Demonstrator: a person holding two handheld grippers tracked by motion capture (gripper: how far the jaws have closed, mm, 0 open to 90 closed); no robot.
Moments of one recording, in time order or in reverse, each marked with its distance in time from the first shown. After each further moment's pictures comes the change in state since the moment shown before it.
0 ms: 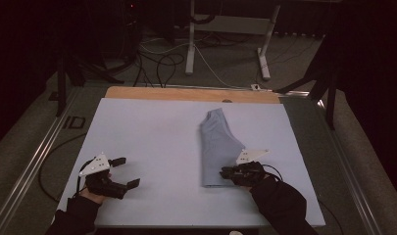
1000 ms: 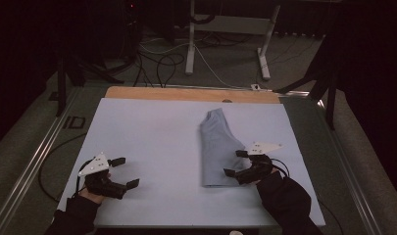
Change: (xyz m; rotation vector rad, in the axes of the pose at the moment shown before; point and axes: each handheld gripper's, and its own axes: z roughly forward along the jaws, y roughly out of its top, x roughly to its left) left arm 0.000 0.000 -0.001 0.002 -0.006 -0.002; right arm -0.024 -0.003 -0.015 -0.133 -0.028 0.067
